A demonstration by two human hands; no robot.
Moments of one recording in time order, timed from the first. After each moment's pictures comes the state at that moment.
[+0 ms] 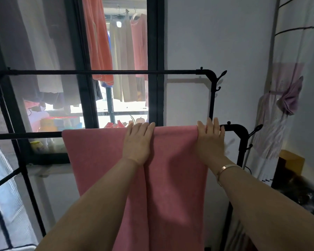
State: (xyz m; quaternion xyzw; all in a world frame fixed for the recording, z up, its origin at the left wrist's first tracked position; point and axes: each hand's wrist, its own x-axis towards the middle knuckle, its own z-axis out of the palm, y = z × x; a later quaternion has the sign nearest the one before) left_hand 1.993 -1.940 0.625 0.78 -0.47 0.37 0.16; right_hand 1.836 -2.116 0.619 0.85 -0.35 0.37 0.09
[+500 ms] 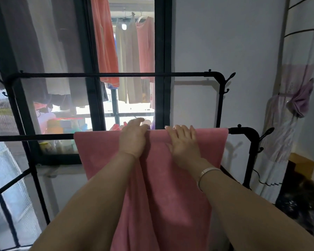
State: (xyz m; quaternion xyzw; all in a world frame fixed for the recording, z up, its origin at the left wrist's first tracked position) left_hand 2.014 -1.912 0.653 0.80 -0.42 0.33 0.29; right_hand 1.895 -2.052 0.618 0.90 -0.18 0.38 0.10
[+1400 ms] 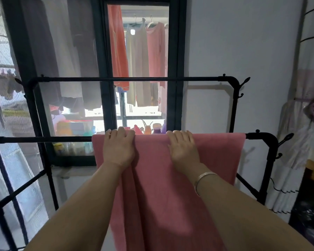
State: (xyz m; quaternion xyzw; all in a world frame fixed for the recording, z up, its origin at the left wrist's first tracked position) left_hand 2.064 -1.835 0.640 0.85 -0.35 0.37 0.13; right_hand 1.931 -2.003 0.623 0.90 -0.16 0.40 0.09
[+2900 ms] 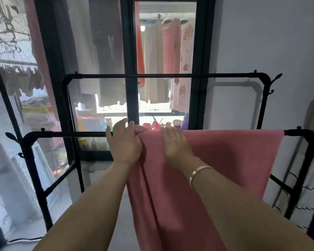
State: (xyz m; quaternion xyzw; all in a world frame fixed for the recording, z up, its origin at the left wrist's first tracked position) left_hand 2.122 -1.743 0.639 0.84 -0.27 0.37 0.28; right_hand 2.013 -1.878 0.632 0.93 -0.10 0.34 0.02
